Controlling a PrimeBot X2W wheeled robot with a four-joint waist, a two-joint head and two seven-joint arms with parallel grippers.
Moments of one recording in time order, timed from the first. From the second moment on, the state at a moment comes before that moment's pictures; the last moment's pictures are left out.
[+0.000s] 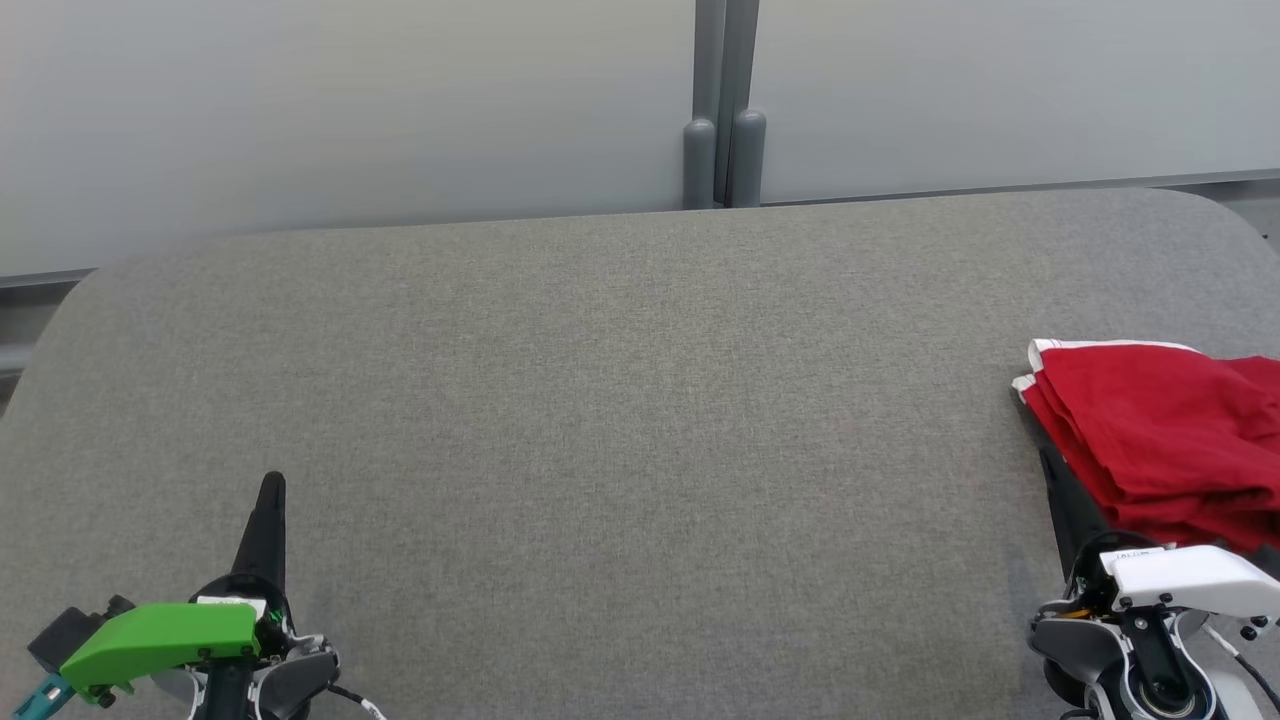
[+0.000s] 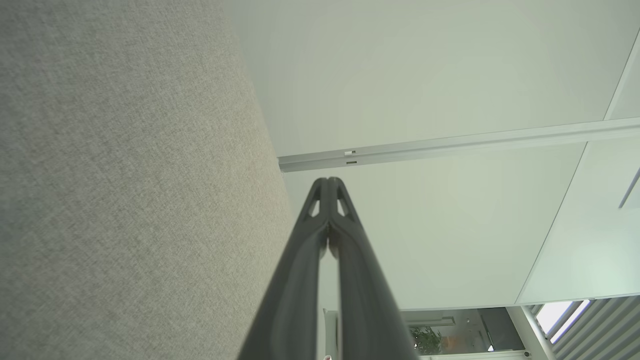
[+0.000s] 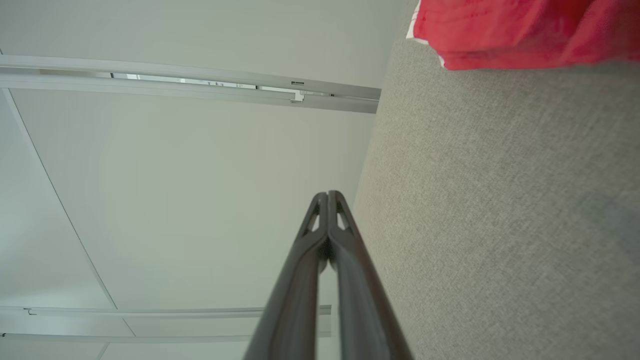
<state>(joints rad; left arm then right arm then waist) -0.08 0.07 0.08 0.25 -1.52 -0.13 0.08 -0.08 -0.05 -0.12 0.24 1.47 0.13 0.09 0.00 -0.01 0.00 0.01</state>
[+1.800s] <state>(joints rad) -0.10 0.05 0.10 0.24 -1.62 -0.13 0.11 -0.09 -0.05 -0.12 0.23 1.61 0.13 0.12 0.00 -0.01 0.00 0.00</state>
